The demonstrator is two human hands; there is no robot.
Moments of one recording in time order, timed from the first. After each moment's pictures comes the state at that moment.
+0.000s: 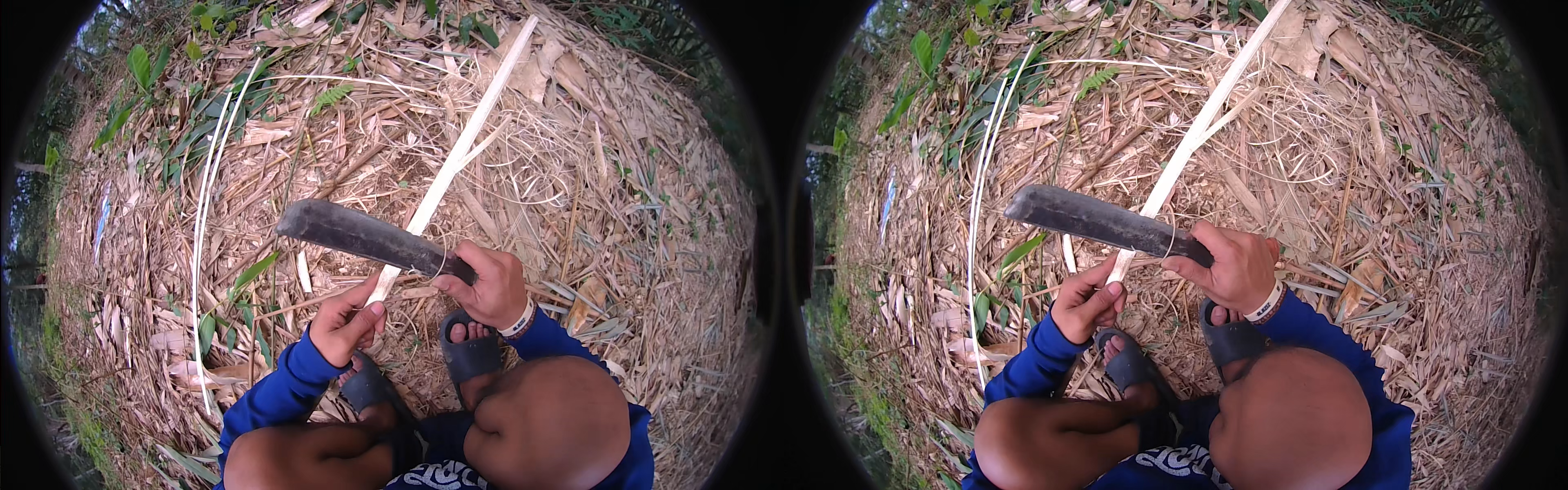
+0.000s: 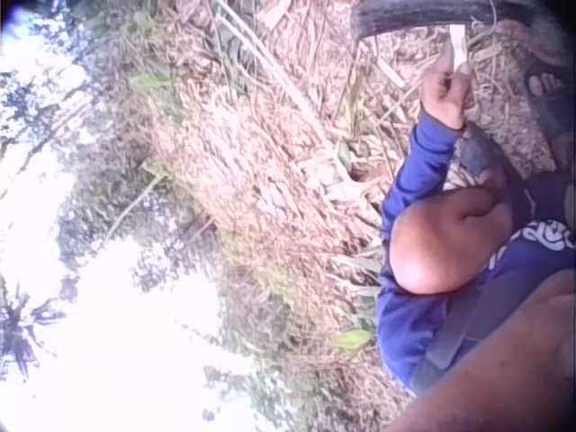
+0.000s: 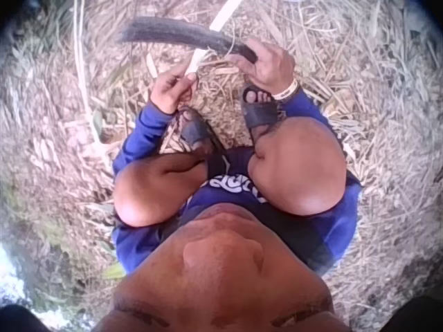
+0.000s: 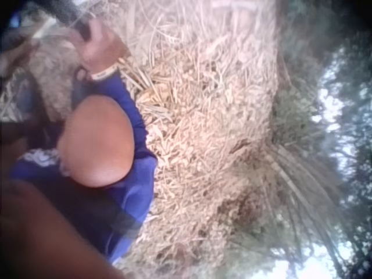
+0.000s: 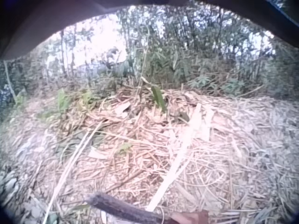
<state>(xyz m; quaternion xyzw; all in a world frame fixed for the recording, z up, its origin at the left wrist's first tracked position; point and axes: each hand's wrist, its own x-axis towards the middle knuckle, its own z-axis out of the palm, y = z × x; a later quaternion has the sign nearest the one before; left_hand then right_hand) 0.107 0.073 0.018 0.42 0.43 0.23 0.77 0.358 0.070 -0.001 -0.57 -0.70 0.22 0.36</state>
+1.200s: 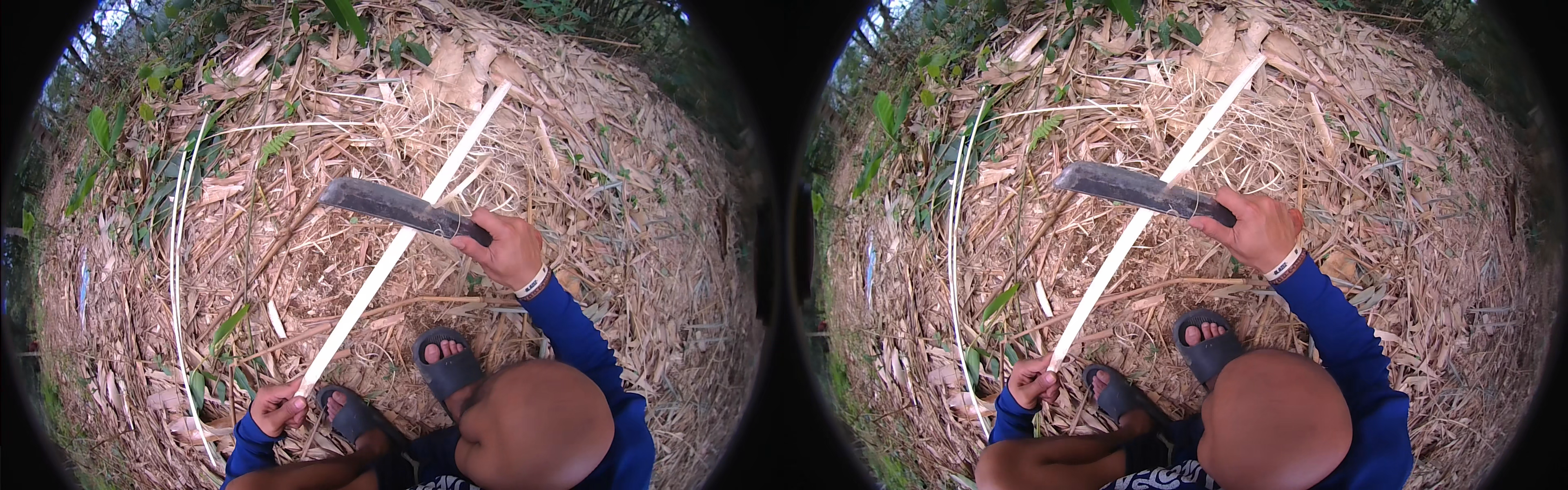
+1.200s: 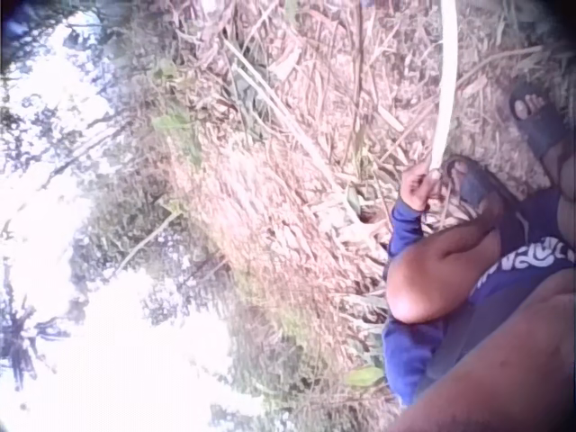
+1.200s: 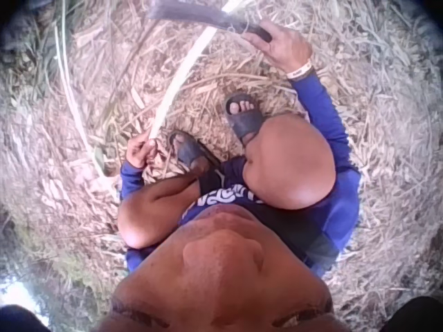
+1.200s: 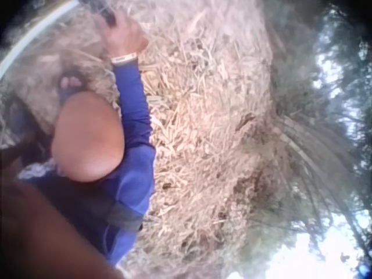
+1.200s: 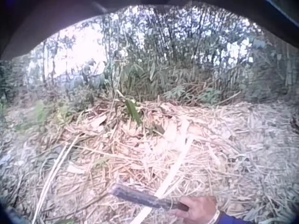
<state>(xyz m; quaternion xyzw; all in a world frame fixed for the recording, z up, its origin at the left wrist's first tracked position) 0.012 0.033 0.010 0.40 0.42 0.17 0.80 0.454 0.089 0.009 -0.68 -0.68 0.07 0.25</state>
